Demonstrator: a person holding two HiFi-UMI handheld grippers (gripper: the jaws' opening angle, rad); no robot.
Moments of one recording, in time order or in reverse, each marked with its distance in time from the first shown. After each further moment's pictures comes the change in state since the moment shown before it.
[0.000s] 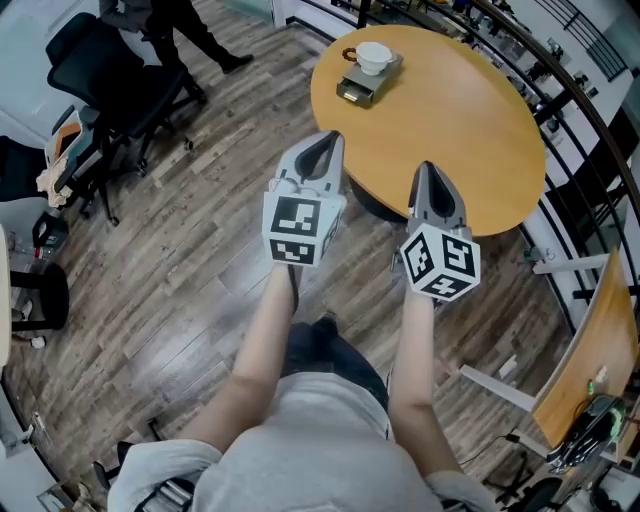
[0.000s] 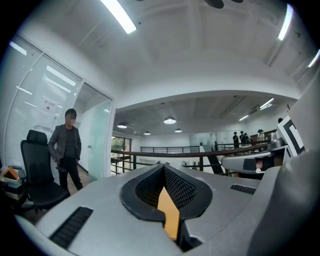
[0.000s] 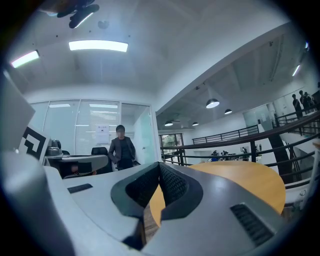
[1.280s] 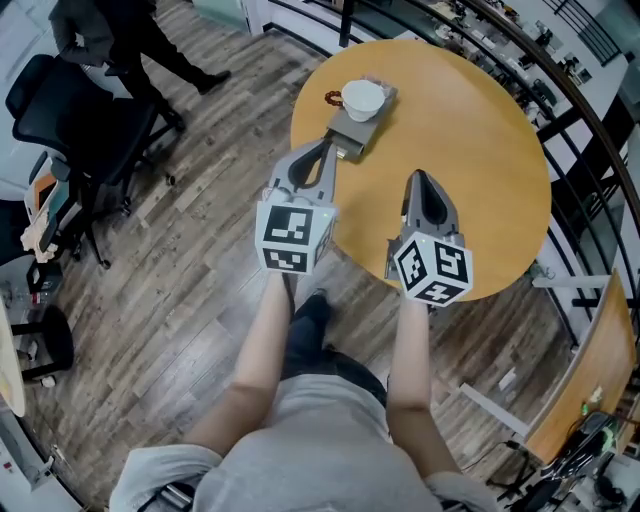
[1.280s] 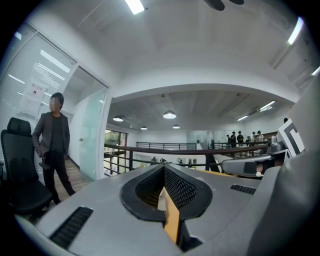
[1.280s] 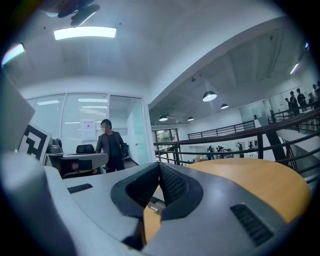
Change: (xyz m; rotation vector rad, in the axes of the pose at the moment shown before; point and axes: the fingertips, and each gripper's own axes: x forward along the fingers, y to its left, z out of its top) left arm 0.206 0.096 -0.026 -0.031 0.052 -0.061; right arm 0.210 -0.058 -0.022 0.027 0.057 -0.057
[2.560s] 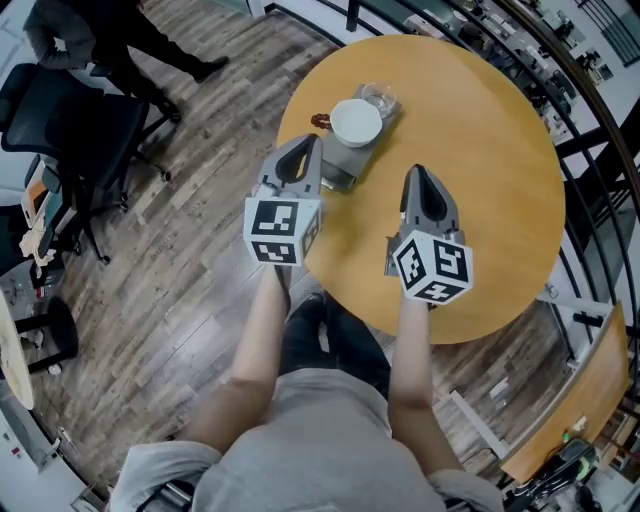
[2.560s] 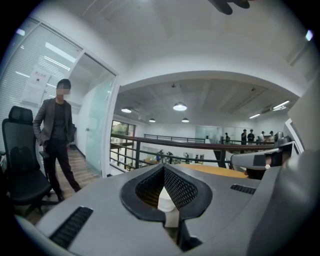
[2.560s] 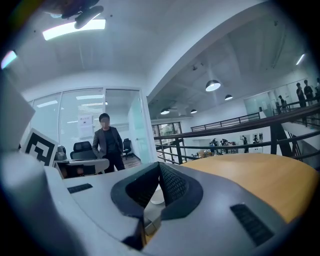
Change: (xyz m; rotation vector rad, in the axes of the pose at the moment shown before) left arm 0.134 0.053 -0.042 -0.066 0.078 0.085; right arm 0.128 -0.064 -0.016 0.023 0.067 0.050
